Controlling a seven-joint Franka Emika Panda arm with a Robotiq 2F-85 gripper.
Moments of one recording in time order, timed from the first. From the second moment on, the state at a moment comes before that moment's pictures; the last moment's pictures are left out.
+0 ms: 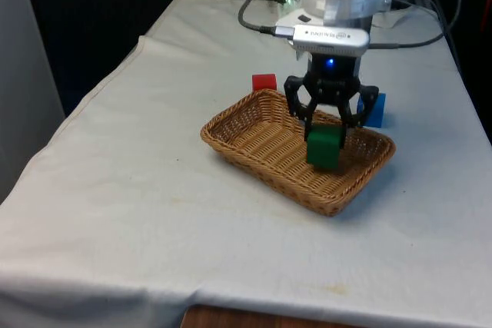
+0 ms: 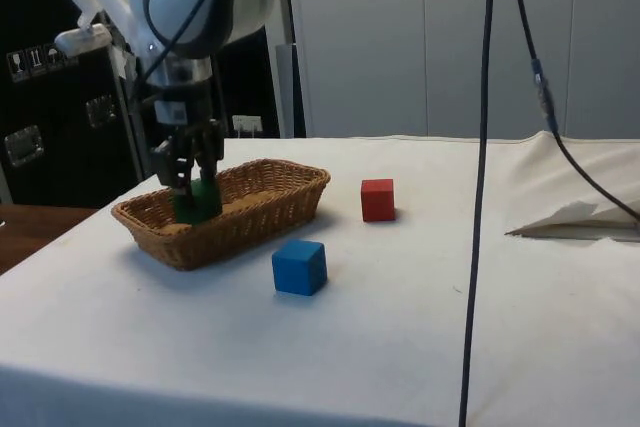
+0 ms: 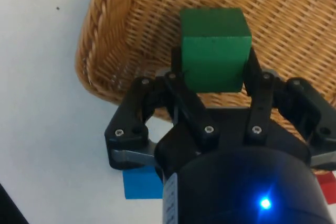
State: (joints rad) arm 0.31 0.62 -0.27 -1.75 0.17 2.41 0.09
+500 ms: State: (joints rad) arm 0.31 0.65 -0.27 -1.73 0.18 2.42 0.09
